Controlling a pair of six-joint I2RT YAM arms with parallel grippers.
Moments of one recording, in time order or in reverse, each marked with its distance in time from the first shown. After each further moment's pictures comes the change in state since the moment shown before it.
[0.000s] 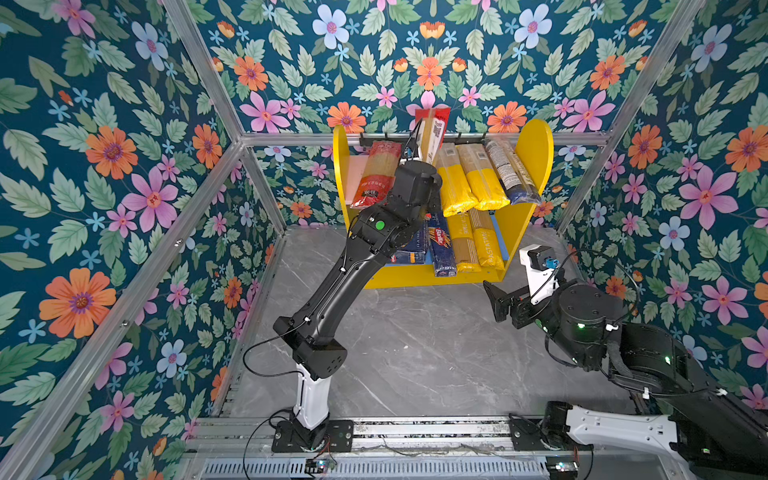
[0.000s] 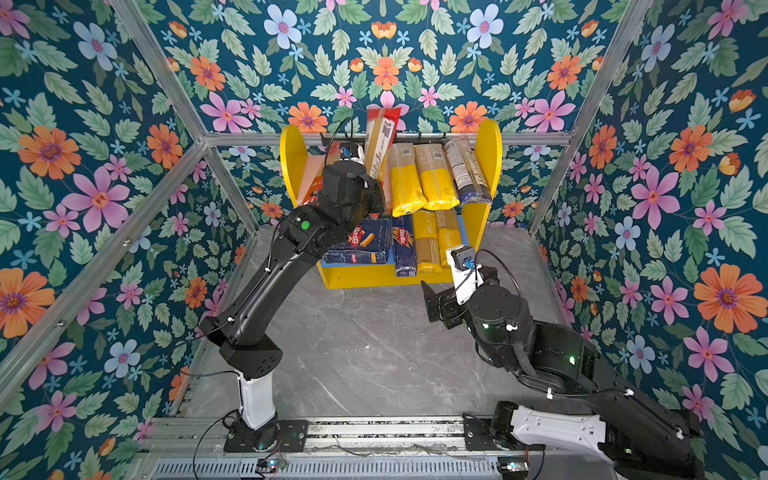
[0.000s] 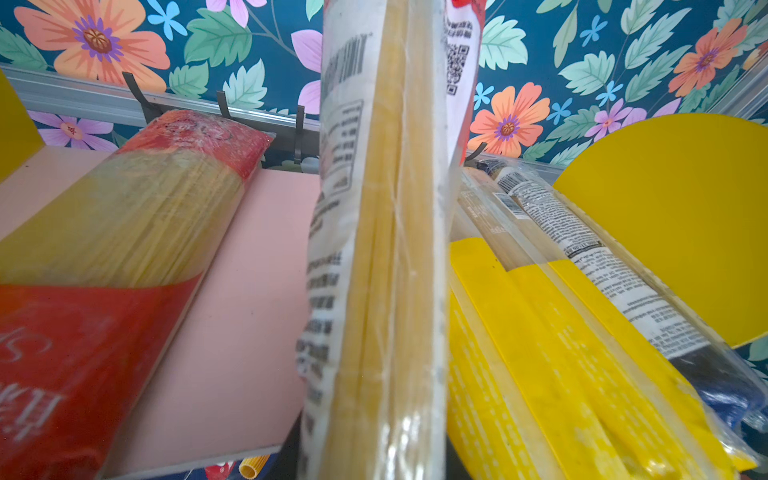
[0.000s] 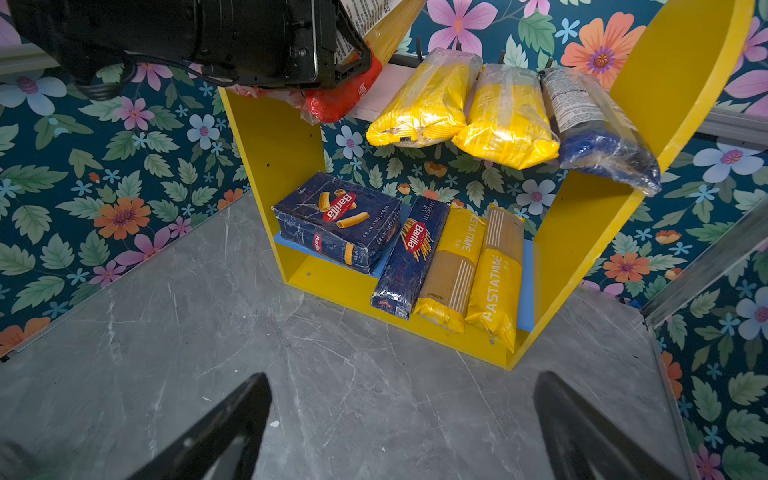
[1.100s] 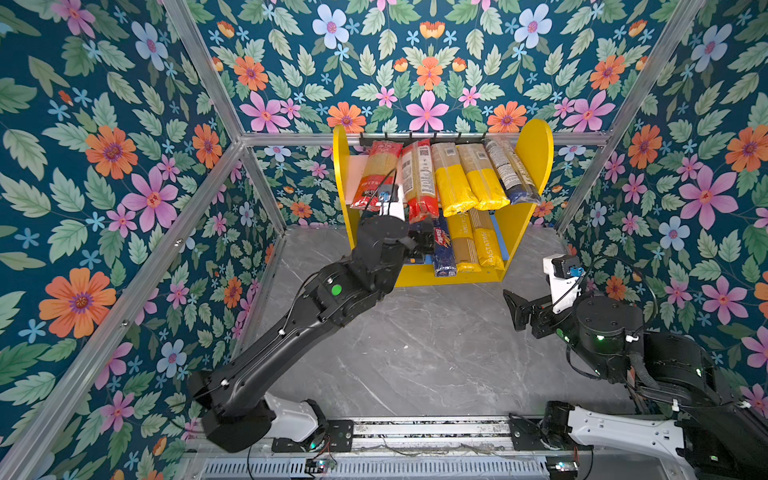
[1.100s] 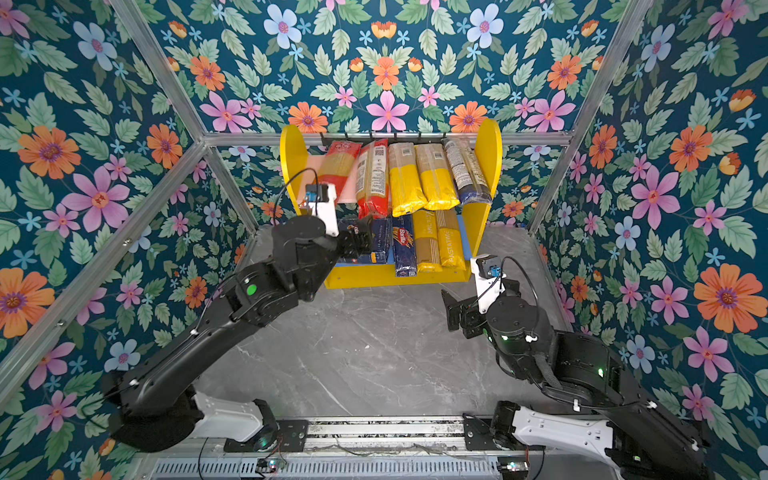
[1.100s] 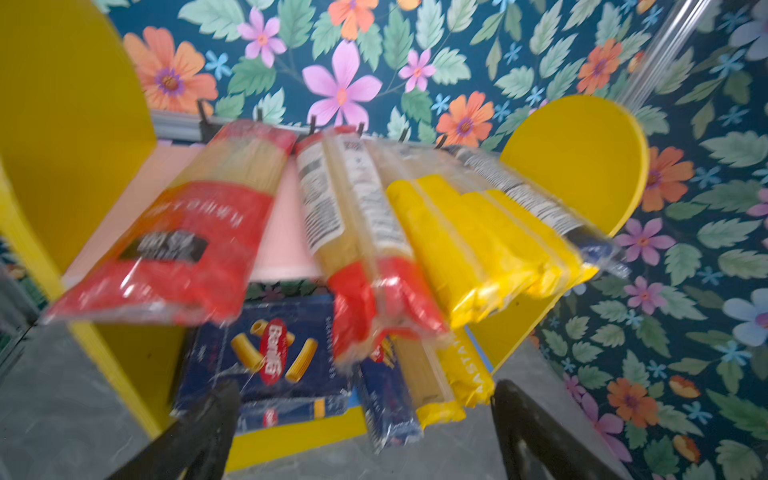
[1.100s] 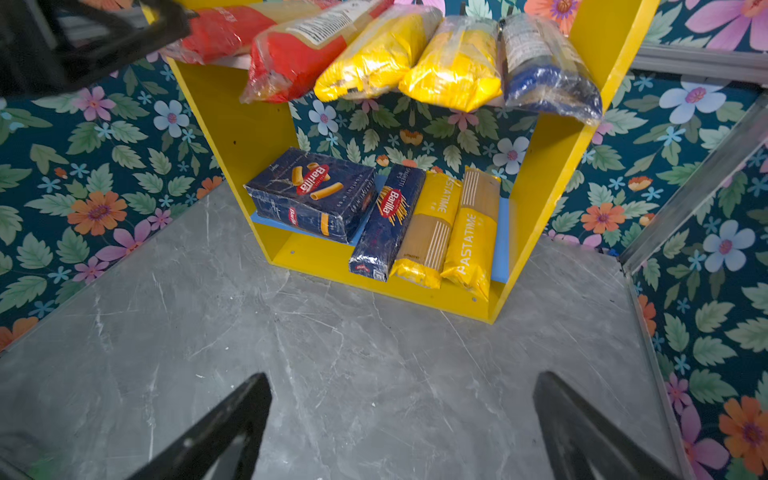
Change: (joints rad) left arm -0.186 -0.631 -0.832 0.220 -0.160 0.037; right arm 0.000 -0.068 -0.005 -0.201 0.042 0.148
